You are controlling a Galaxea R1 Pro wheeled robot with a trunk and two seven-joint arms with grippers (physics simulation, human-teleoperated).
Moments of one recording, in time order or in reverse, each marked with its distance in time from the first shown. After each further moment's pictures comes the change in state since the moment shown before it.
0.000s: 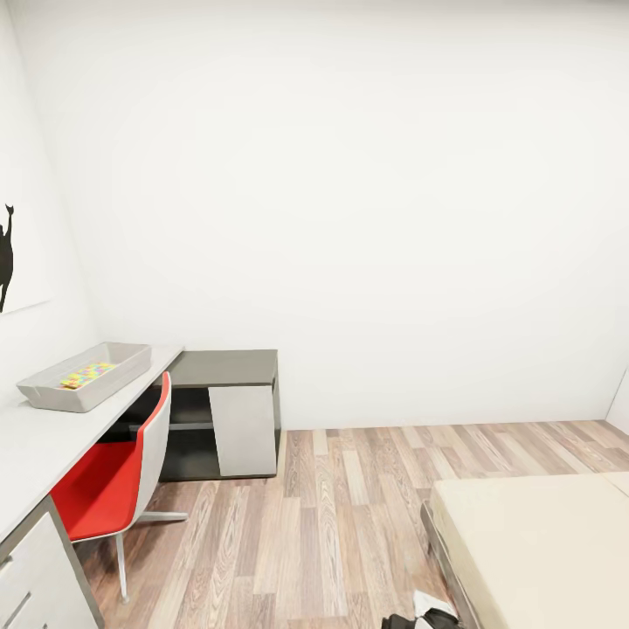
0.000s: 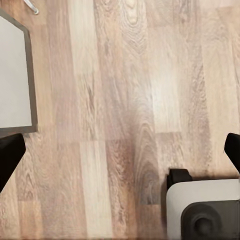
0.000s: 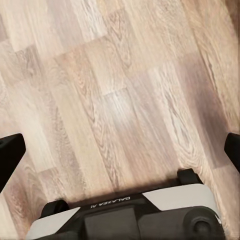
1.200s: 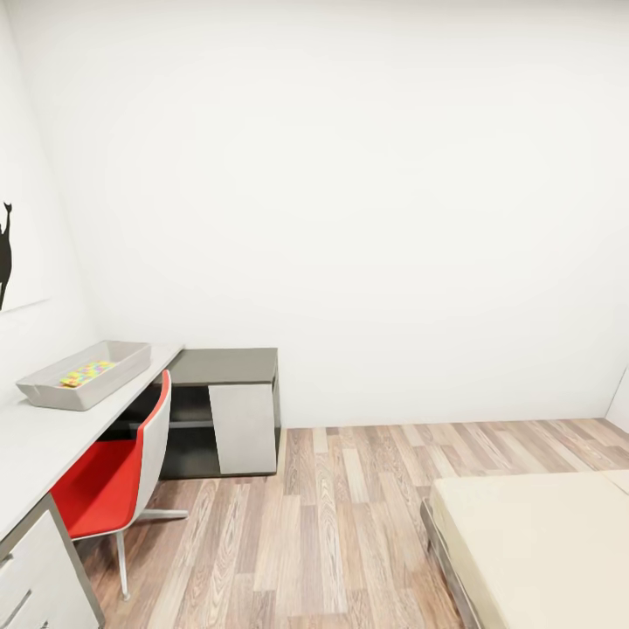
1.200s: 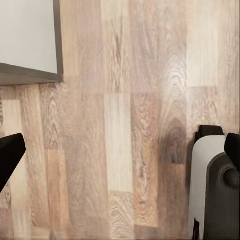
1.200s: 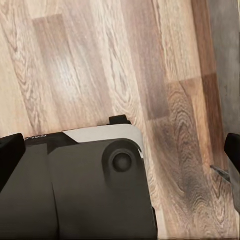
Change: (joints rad) left arm 0.132 -0.062 0.002 0.090 0.011 -0.113 0.240; right arm 0.288 -0.001 0.198 0.137 0.045 -0.296 -0.004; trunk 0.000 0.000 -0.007
